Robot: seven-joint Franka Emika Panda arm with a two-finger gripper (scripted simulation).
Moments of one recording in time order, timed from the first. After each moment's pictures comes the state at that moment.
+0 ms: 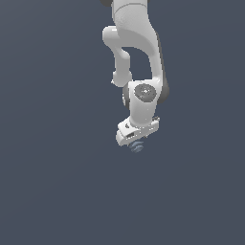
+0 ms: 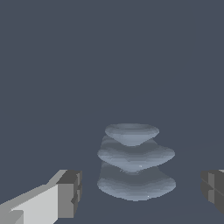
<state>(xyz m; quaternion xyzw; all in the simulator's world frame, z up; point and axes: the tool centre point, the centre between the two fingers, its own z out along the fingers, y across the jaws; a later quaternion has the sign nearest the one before) -0.006 0.070 0.082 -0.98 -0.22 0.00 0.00</state>
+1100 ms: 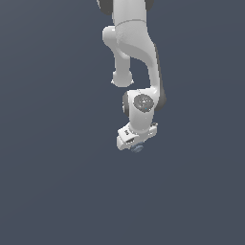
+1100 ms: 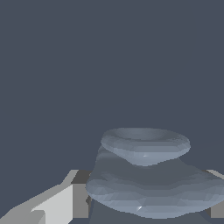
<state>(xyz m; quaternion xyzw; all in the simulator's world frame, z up) -0.006 0.070 0.041 -0.98 -0.22 0.00 0.00</state>
